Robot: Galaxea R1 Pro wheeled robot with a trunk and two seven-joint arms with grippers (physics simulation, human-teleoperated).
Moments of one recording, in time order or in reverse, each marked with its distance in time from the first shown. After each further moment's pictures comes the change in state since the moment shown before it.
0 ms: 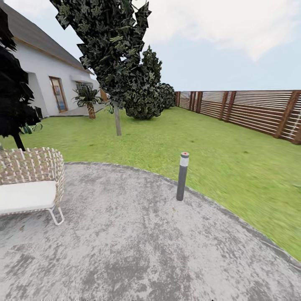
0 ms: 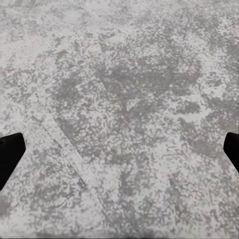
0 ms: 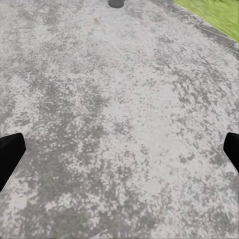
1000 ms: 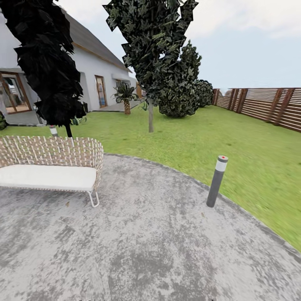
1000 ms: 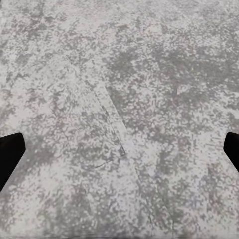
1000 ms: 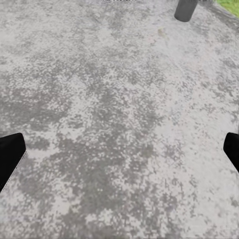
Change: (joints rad) left arm 0.000 -0.001 0.000 0.000 -0.003 0.000 0.000; right arm 0.000 0.000 0.000 0.000 0.001 0.000 0.000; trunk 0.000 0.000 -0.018
